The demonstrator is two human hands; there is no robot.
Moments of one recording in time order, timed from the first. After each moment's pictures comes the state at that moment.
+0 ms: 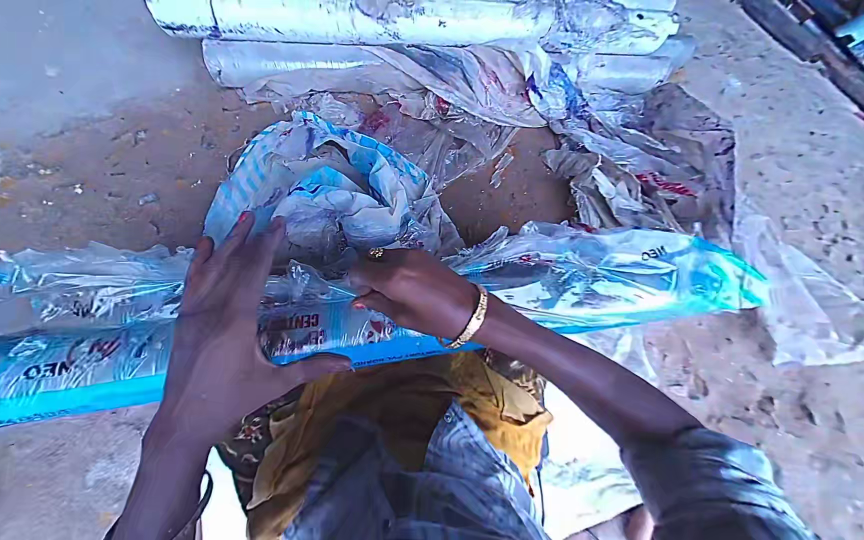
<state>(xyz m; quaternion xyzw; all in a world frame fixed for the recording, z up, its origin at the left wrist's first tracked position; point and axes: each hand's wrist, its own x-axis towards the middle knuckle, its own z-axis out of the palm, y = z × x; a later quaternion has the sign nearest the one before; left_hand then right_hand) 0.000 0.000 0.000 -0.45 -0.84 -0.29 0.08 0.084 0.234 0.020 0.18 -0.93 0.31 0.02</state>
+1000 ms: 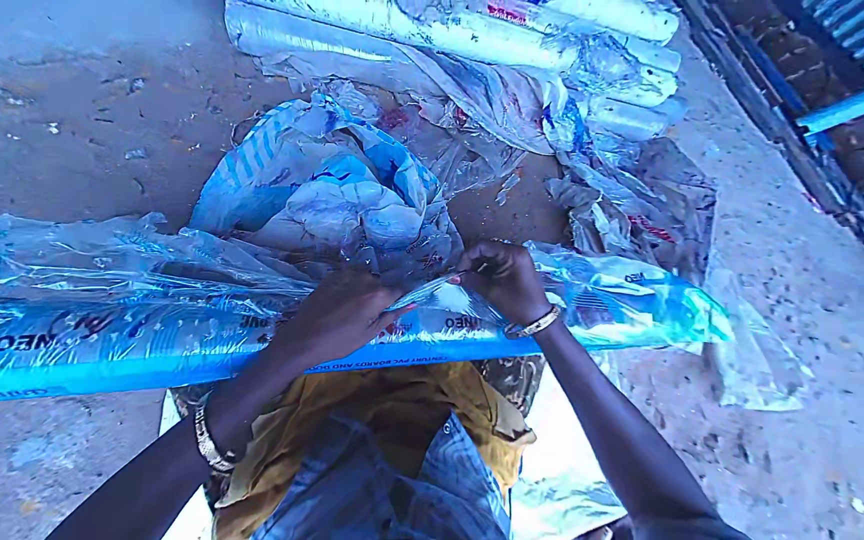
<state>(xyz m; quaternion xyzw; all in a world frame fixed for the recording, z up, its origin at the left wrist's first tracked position) 0.007 0.074 -0.023 -0.56 -0.77 -0.24 -0.19 0.122 0.299 -0.026 -0.09 -0.88 0.45 0.12</state>
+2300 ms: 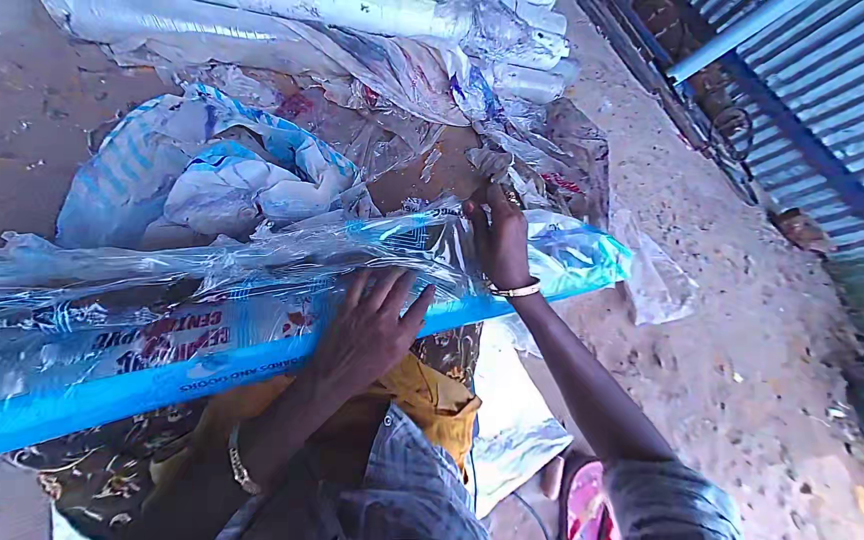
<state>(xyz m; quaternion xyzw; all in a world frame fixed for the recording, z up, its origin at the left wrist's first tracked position) 0.099 0.157 -0.066 -0.63 -0.71 -0.28 0.15 0.175 0.368 -0.021 -0.21 -0.93 0.13 0.27</state>
